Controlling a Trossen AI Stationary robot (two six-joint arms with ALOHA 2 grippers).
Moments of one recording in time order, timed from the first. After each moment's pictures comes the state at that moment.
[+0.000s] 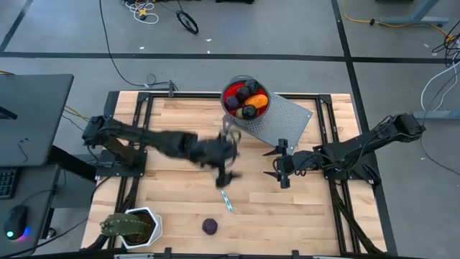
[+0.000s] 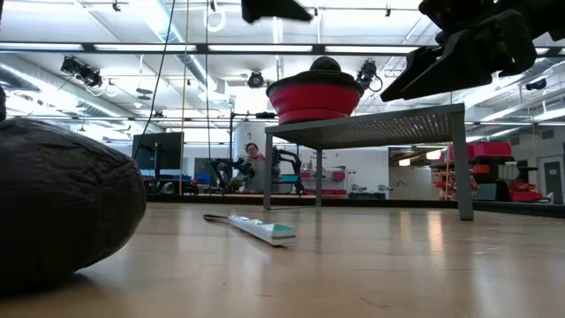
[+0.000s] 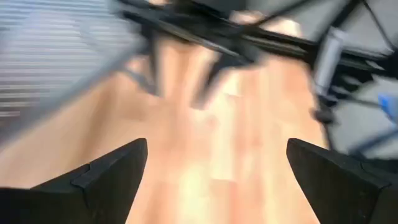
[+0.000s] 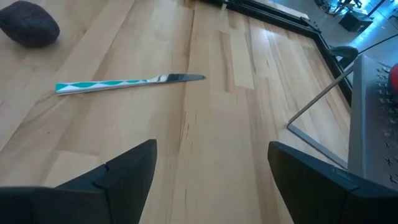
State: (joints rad) left arm -0.19 1.60 1.45 -0.45 -0.14 -0.32; right arm 0.30 1.10 0.54 -0.01 0.36 -0.12
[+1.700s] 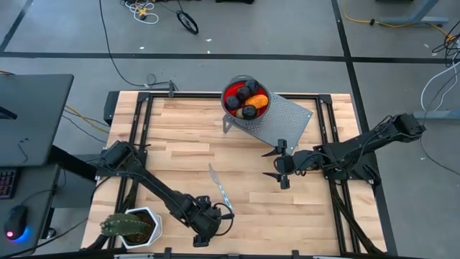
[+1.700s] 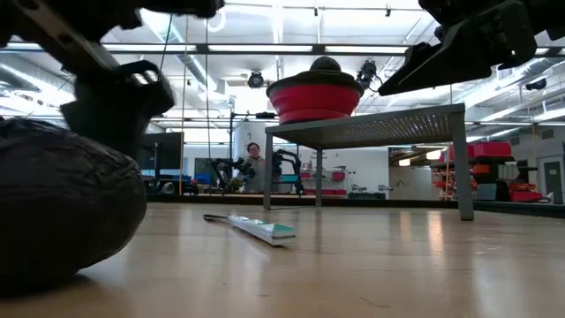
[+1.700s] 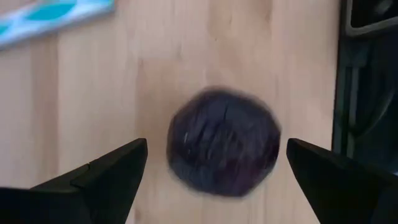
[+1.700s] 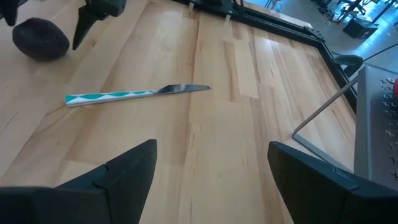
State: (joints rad) left arm -0.62 1.96 1.35 -0.53 -0.05 -0.67; right arm 0.30 1.10 0.54 0.03 0.33 -0.12
